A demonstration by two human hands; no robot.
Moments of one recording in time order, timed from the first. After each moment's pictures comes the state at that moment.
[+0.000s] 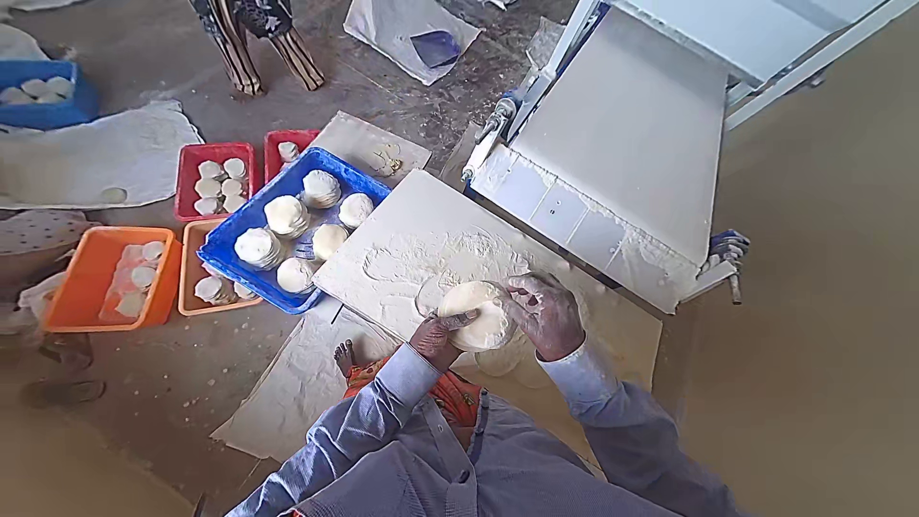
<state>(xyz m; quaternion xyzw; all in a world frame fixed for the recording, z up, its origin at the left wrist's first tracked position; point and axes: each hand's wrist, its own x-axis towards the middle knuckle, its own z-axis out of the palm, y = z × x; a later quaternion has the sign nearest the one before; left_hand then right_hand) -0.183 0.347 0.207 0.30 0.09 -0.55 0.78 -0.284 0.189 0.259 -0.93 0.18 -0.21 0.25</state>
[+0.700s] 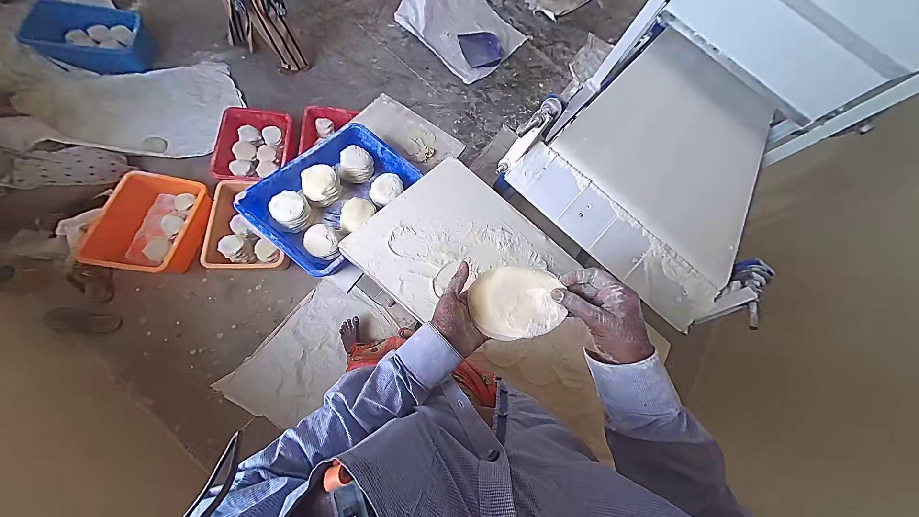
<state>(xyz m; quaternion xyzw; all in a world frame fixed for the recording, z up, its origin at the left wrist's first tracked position) -0.196 0.359 0.241 0.25 0.16 -0.56 0.78 -0.316 0.188 0.293 -0.80 0.24 -0.18 0.53</state>
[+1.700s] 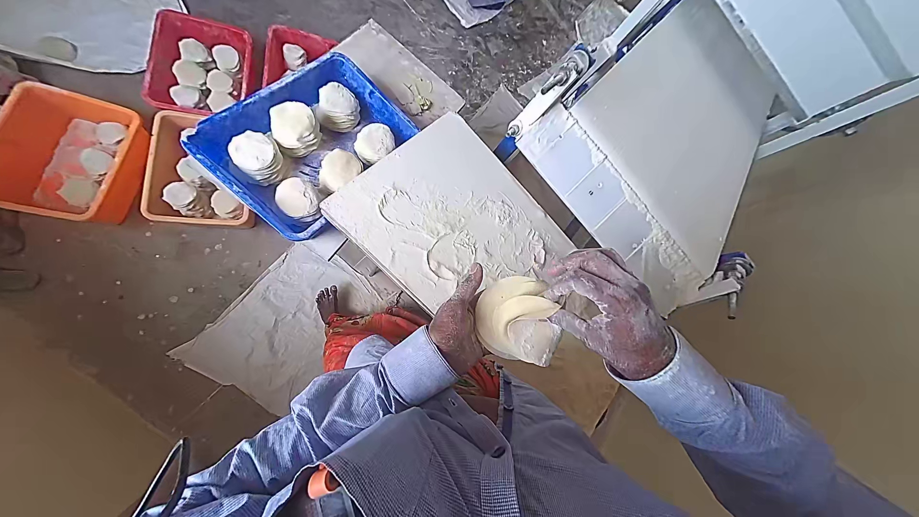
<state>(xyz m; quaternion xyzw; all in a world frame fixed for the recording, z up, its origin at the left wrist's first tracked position) -0.214 0.392 0.245 0.26 0.13 -0.60 0.75 -0.297 0.209 0.325 -0.98 -0.05 -0.08 0.18</state>
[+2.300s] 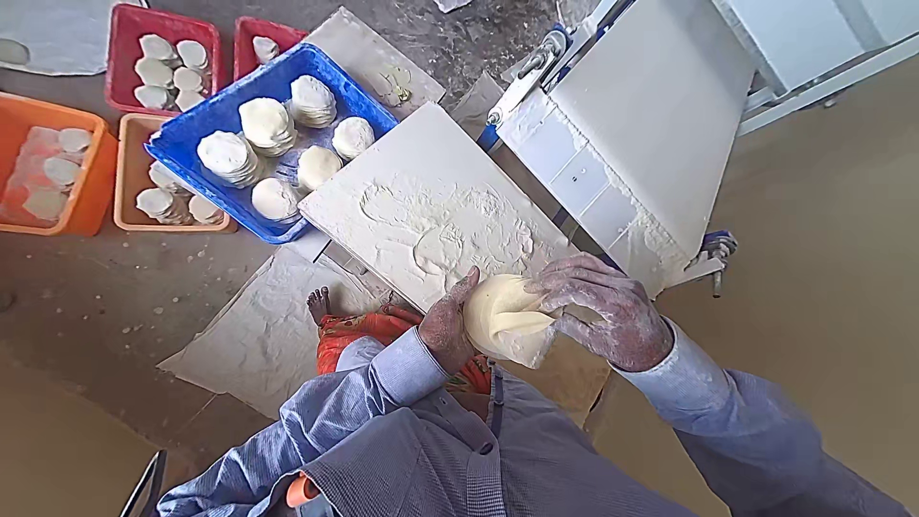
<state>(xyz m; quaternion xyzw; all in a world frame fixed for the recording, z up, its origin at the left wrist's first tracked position) -0.221 0.386 0.237 0.22 0.12 -0.60 0.76 -0.311 0.194 0.326 -0.96 -0.14 -0.07 0.24</state>
